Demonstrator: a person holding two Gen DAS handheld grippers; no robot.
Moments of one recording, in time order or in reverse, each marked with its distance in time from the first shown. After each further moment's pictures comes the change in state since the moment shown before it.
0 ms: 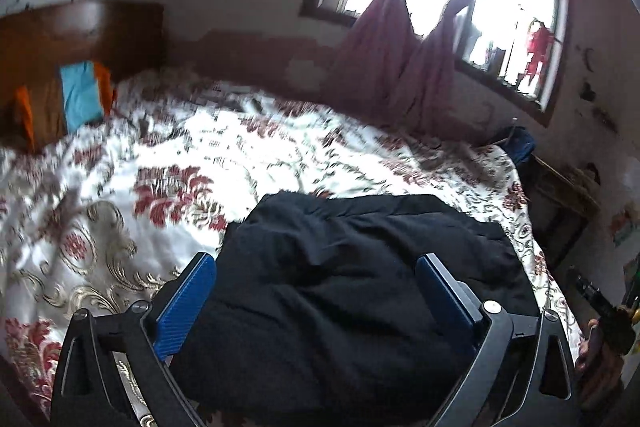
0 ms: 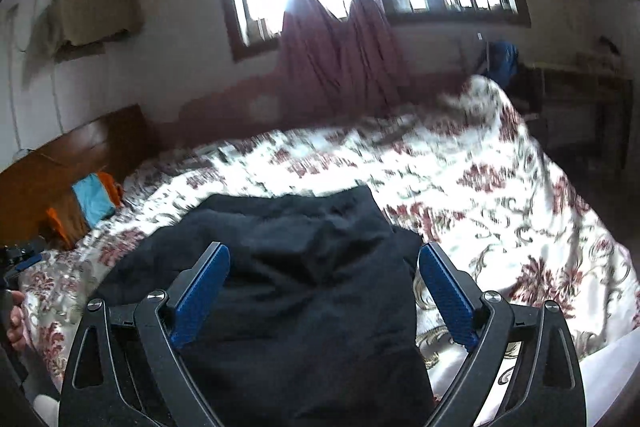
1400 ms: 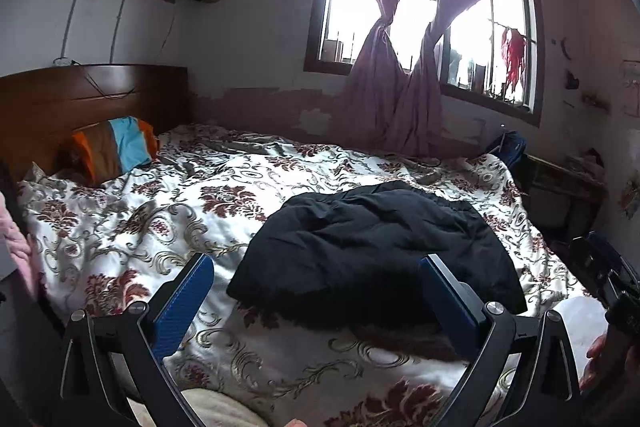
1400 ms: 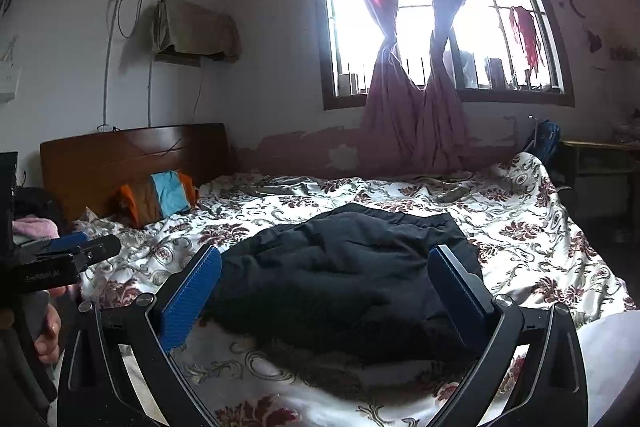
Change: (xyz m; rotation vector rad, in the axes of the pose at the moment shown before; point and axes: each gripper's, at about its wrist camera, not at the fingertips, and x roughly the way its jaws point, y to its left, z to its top) left arm -0.186 -0.034 -0.105 0.086 -0.180 0.121; right arm -0.192 0.124 -0.094 -0.178 -0.196 0.144
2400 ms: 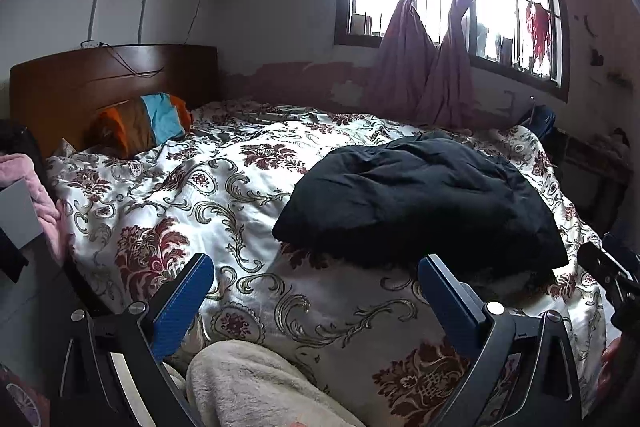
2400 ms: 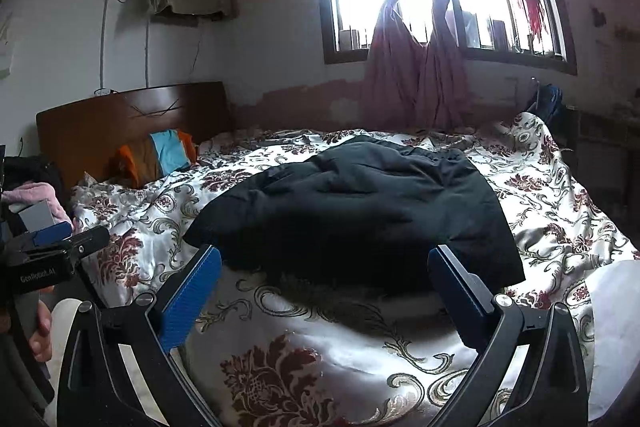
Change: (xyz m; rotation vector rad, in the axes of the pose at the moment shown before) left arm 0.000 0.023 -0.066 0.010 0.071 0.122; right arm 0.009 0.021 -0.061 0.004 0.146 -0.003
